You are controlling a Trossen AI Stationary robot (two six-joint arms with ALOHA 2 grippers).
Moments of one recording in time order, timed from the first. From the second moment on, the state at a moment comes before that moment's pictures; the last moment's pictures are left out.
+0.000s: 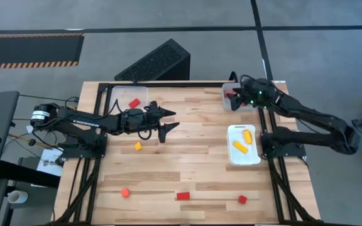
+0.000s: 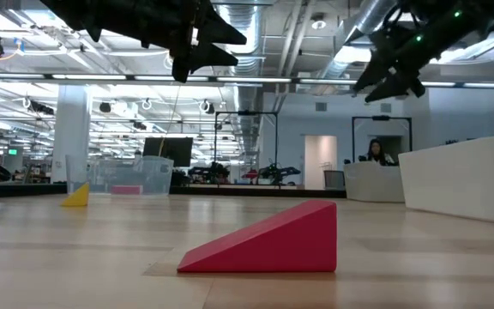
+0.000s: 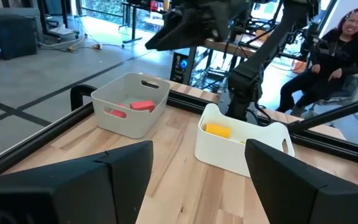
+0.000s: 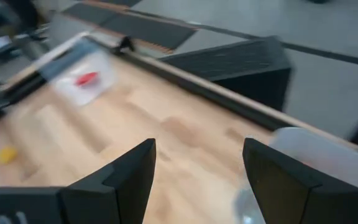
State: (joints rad) left arm 0.04 1.31 0.69 0.47 -0.22 -0.22; right arm -0.58 0.83 0.68 -0.31 0.08 0.32
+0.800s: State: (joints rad) left arm 0.04 1.31 0.69 0.48 -0.22 -0.22; right arm 0.13 0.87 0.68 -0.31 0.14 0.49
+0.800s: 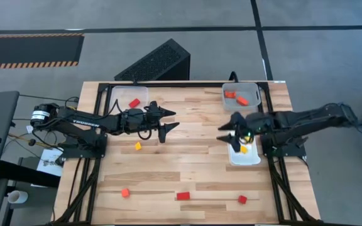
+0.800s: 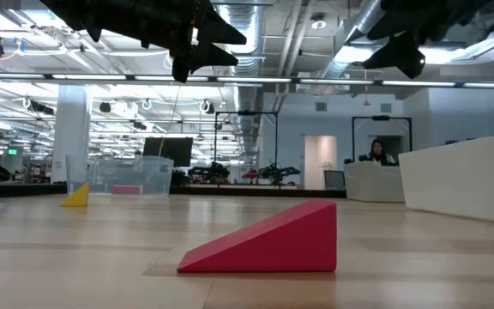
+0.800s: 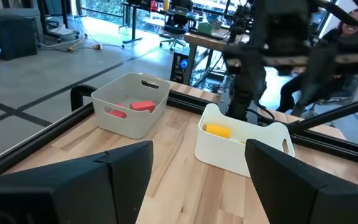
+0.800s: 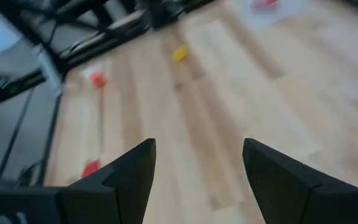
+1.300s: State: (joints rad) left arm 0.04 1.31 0.69 0.46 -0.22 -0.22; right arm 0.52 1.07 0.68 -0.35 0.16 0.87
